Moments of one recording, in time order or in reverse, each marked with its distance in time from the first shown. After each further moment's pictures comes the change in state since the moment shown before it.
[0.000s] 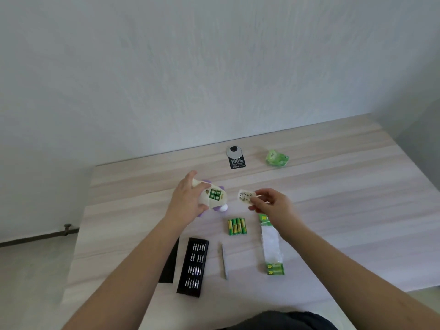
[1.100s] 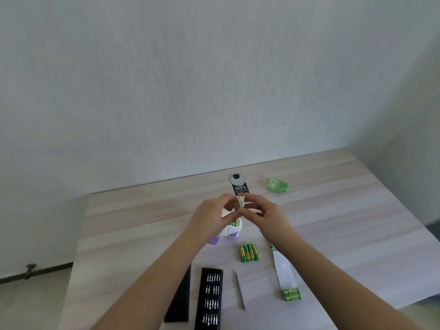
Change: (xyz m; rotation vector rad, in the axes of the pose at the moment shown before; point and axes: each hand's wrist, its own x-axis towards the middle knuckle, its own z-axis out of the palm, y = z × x) left_hand 0.000 0.002 -0.055 -0.490 0.029 0.278; right_hand -0.027 -0.074 0.084 -0.277 0.005 -0.276
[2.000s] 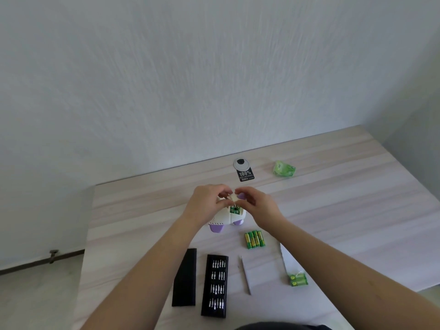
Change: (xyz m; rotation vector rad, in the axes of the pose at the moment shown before) left_hand 0.019 -0.029 0.002 0.118 -0.068 -0.073; right_hand 0.037 0.053 0.015 -0.238 -0.068 0.022
